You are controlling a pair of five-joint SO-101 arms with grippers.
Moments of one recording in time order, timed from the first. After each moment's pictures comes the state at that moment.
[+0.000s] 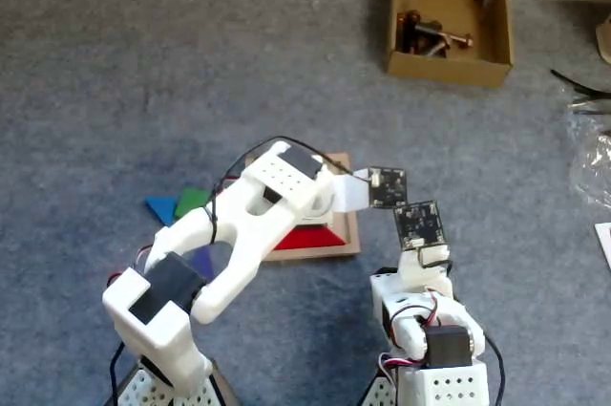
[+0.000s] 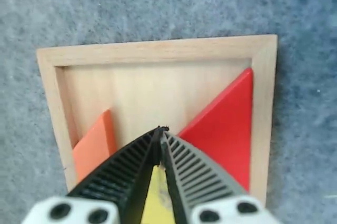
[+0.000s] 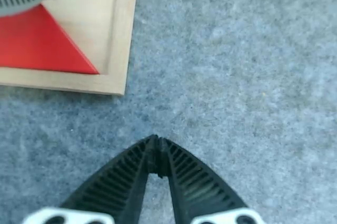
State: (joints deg) left arm 29.5 10.5 18.7 58.2 -48.9; right arm -8.2 -104.7 95.7 72.6 7.8
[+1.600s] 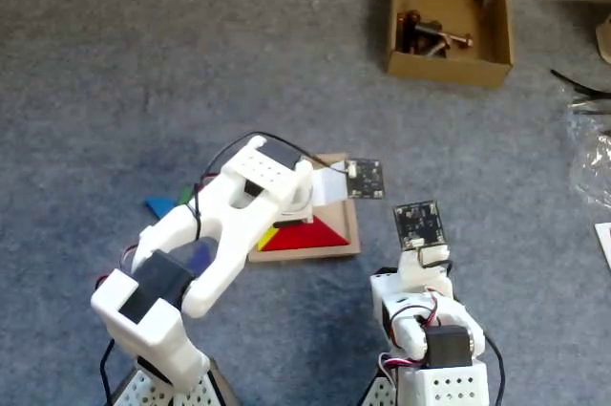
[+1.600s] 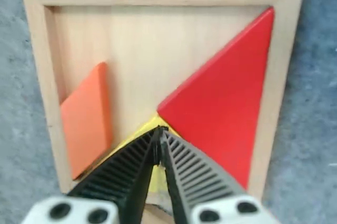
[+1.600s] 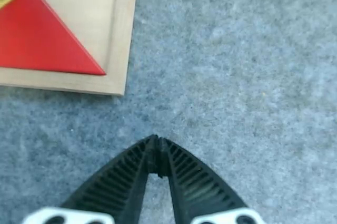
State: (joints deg) left arm 24.3 9.7 21.4 61.1 -49.1; right arm -8.2 -104.7 95.7 72.6 7.8
